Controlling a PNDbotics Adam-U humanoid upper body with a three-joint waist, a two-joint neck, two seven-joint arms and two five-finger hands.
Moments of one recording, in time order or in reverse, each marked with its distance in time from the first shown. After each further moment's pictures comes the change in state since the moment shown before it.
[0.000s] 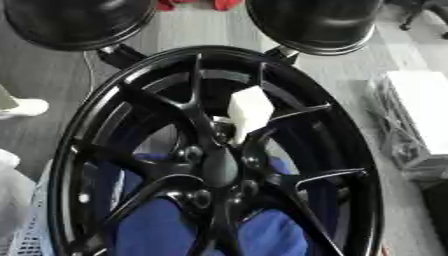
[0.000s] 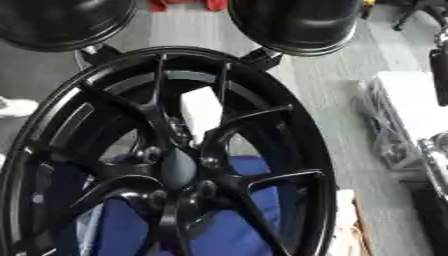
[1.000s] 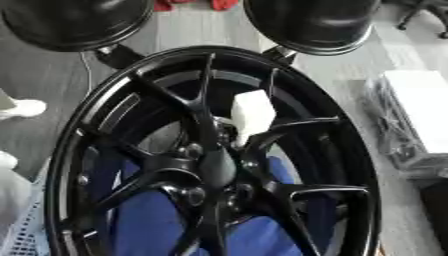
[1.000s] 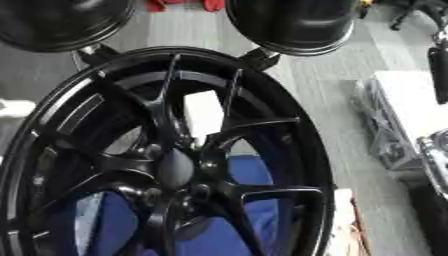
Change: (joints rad) left arm 0.008 -0.015 0.013 -0.011 0.022 -0.049 -0.118; right arm 0.000 0.000 0.000 0.000 0.000 -0.002 -0.002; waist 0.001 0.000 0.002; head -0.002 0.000
